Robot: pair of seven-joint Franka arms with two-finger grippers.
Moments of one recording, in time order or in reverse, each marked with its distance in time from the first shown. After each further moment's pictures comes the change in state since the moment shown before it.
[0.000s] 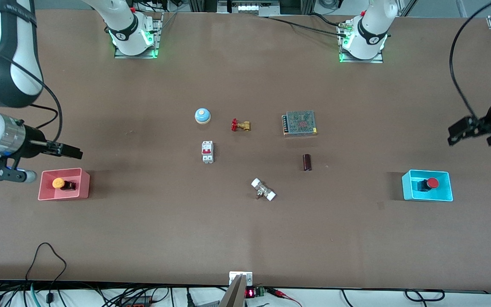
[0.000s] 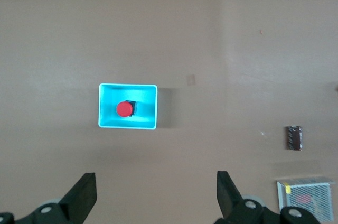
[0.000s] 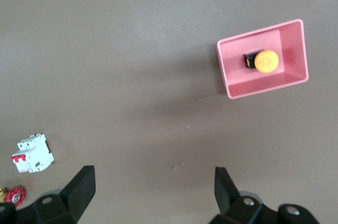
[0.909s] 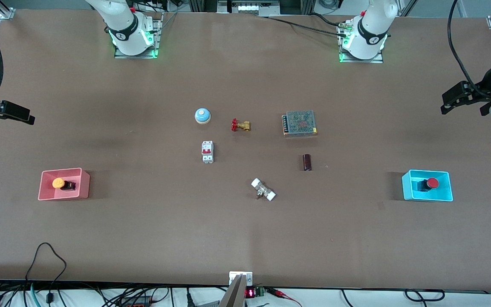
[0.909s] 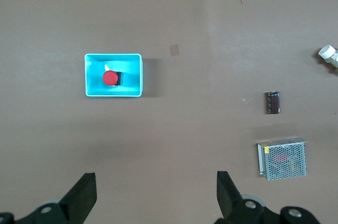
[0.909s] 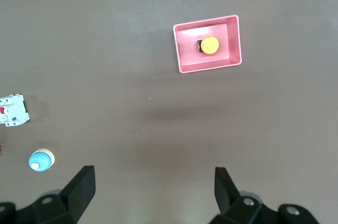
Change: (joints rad) left arm 0.004 -0.095 -0.035 -0.034 -0.026 -0.131 -0.001; right arm -0.277 -0.152 0.243 0.043 -0.154 -0.174 -0.131
